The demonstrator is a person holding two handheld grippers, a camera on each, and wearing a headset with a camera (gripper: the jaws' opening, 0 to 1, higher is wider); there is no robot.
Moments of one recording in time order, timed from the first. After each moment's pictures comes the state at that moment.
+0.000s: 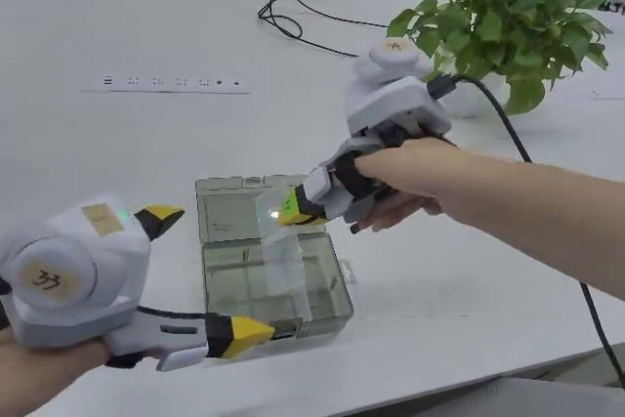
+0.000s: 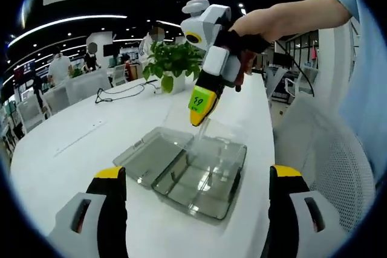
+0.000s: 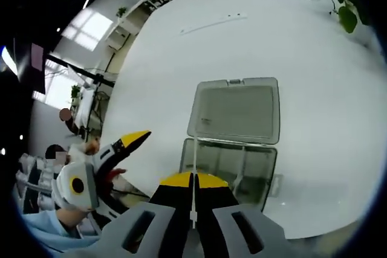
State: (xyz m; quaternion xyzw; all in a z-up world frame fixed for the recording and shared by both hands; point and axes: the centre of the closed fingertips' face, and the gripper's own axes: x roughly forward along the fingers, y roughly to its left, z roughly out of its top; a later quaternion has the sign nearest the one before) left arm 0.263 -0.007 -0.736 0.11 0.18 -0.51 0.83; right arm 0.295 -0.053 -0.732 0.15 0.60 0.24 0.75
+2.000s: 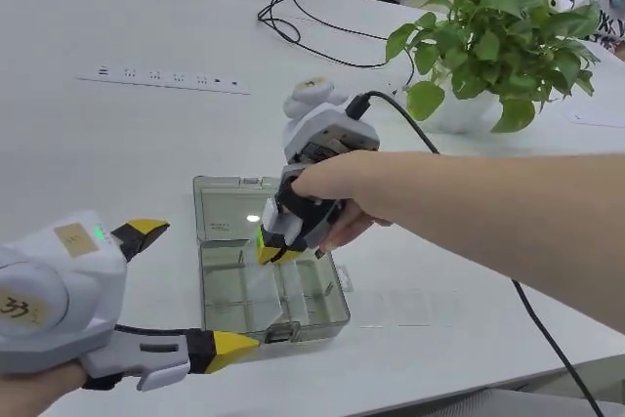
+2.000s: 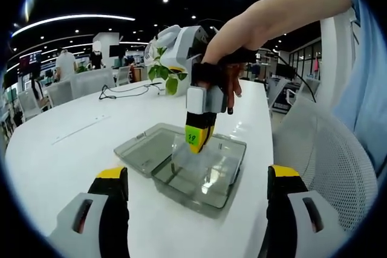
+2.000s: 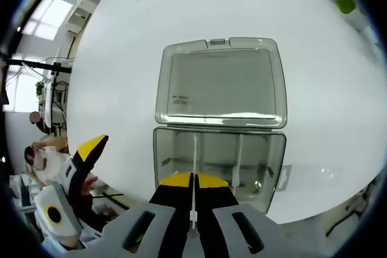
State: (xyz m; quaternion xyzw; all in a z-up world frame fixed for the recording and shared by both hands) left arm 0.256 0.009 -0.746 0.06 0.17 -0.50 0.84; right arm 0.285 -0.045 -0.791 0.09 0.69 0.13 0.70
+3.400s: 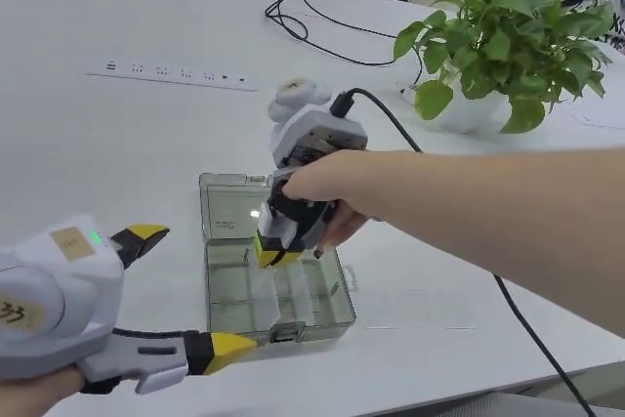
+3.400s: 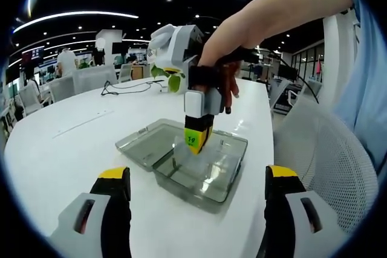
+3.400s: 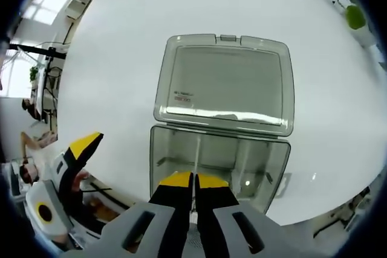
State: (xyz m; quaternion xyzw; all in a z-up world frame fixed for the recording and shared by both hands) left arm 0.254 0.015 -0.751 0.06 0.18 -0.50 0.85; right arm 0.282 -0.036 -0.798 0.02 0.71 0.14 0.69
